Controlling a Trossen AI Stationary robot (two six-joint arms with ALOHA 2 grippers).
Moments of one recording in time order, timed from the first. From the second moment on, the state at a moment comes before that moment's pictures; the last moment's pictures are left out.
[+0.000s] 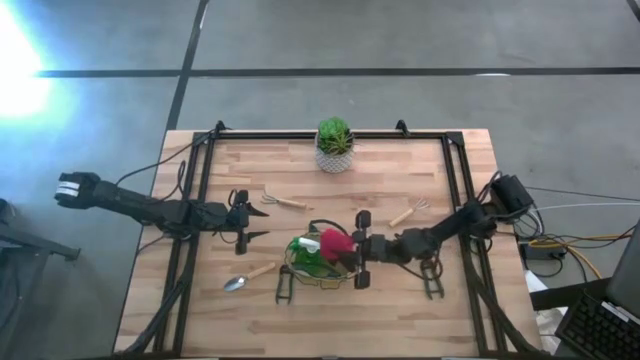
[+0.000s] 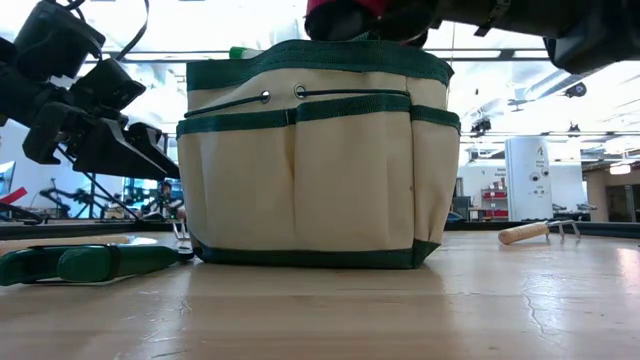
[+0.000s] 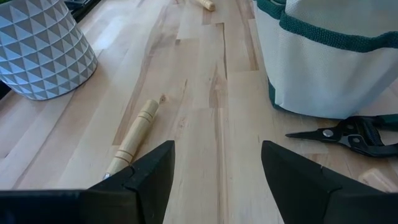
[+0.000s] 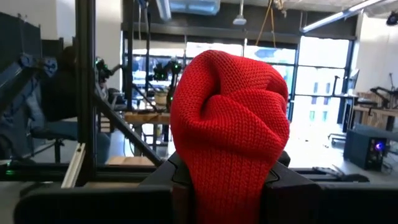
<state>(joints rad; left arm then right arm) -0.11 0.73 0.10 0.21 -0.22 0.05 0.38 1.75 0.68 1.33 0.41 -0.12</state>
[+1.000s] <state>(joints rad) -0.11 0.73 0.10 0.21 -0.21 0.05 0.33 1.79 0.70 1.20 0.36 0.00</state>
